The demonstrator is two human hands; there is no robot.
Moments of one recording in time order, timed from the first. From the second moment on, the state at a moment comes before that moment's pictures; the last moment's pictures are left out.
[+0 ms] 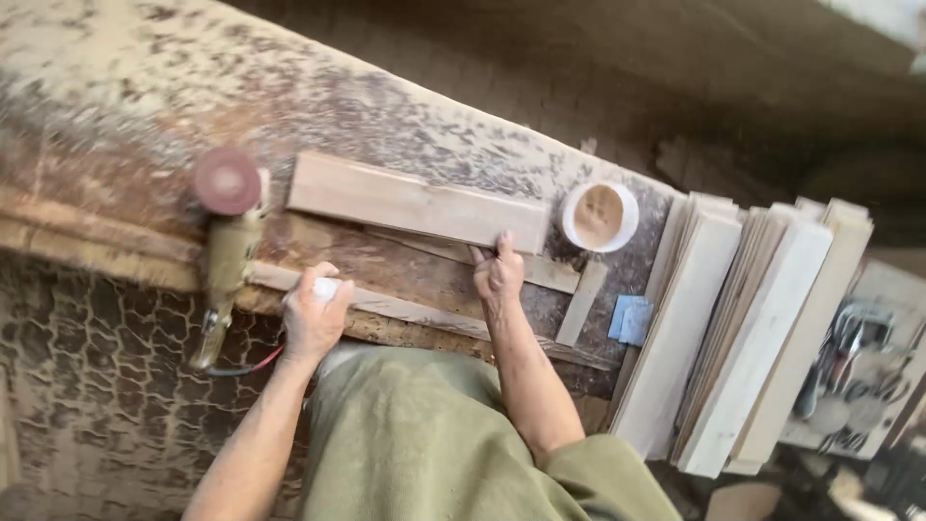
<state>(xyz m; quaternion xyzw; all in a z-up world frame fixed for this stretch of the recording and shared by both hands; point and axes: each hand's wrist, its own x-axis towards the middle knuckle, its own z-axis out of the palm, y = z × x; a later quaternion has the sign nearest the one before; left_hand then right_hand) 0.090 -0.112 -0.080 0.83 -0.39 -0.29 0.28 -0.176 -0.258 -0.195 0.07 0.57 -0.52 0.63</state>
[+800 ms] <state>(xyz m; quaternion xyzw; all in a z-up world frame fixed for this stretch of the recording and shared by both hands) 0.097 -0.283 -0.151 0.70 -0.54 -0.46 0.07 -0.185 -0.323 -0.161 -0.82 0.52 -0.08 0.22</state>
